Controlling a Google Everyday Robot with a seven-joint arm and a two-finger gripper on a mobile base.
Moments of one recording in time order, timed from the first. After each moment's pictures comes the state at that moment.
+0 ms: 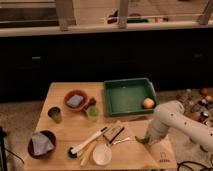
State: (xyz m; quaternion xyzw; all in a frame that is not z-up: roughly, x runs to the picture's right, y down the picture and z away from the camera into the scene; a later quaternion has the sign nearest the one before) arm 0.258 0.296 0.780 -0.39 -0.10 -0.07 0.91
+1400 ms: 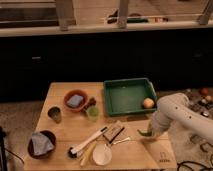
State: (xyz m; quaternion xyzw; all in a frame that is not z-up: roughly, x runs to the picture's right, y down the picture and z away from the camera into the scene) arm 0.257 0.239 0.761 -0.35 -0.10 -0.08 0.93
